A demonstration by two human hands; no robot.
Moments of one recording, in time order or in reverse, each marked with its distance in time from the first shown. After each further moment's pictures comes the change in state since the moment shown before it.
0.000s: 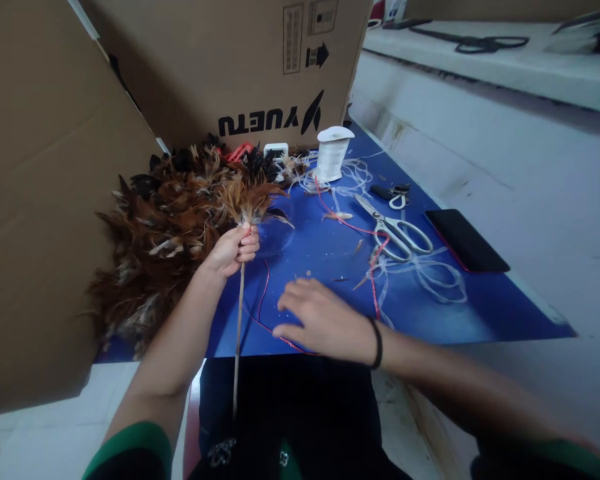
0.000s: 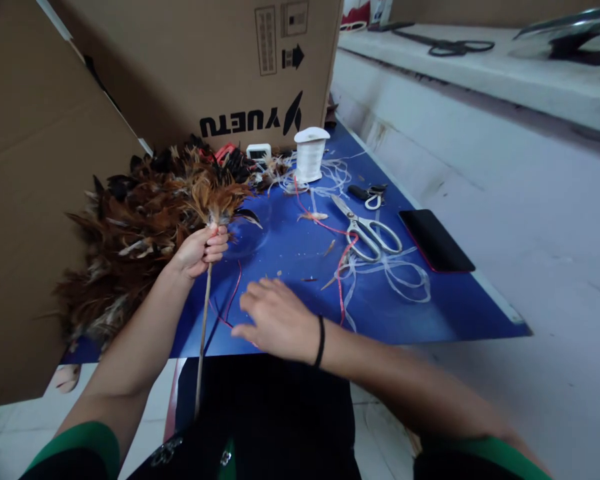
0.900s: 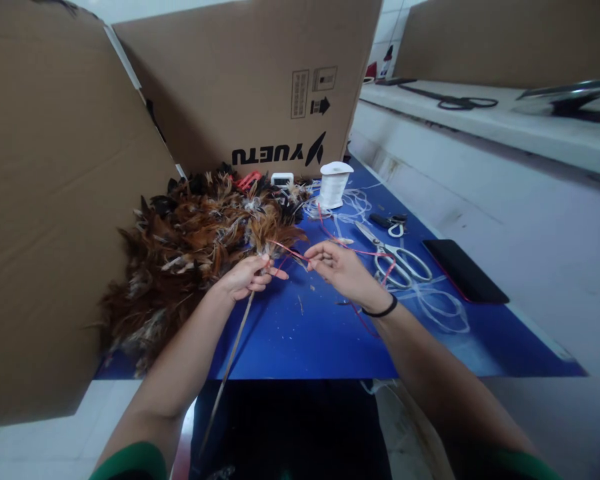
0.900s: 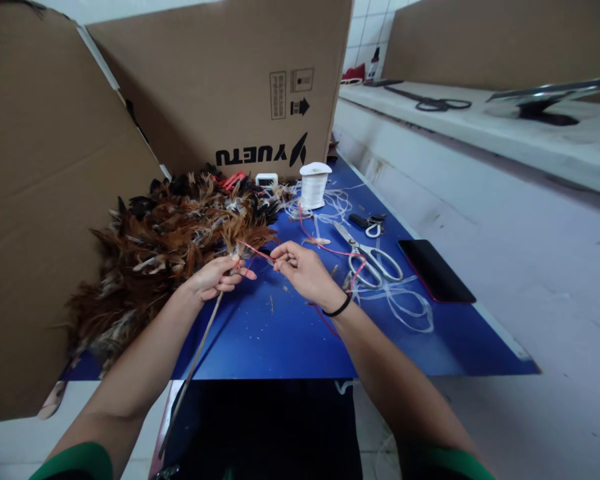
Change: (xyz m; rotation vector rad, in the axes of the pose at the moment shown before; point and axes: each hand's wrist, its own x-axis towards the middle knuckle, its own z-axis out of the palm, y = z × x) left_hand 0.000 -0.013 0.002 0.220 -0.003 -0.110; right_hand 0.035 0.071 -0.024 0.861 0.375 0.345
